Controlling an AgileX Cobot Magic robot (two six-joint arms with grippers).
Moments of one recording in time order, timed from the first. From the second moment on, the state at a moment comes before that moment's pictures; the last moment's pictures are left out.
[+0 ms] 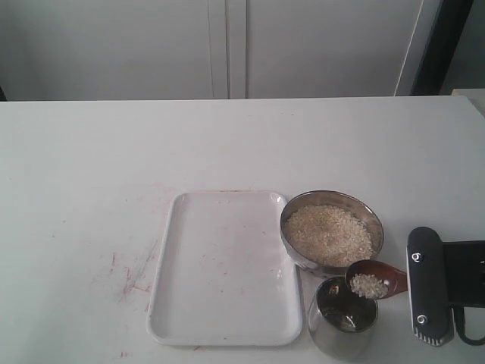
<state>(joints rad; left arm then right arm) 0.03 0.00 0.01 0.02 0.03 0.16 0.66 1.07 -0.62 -0.65 1.22 -0.34</state>
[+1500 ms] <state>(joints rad) 0.03 0.00 0.01 0.02 0.03 0.16 0.66 1.07 -0.62 -0.77 1.13 -0.40</state>
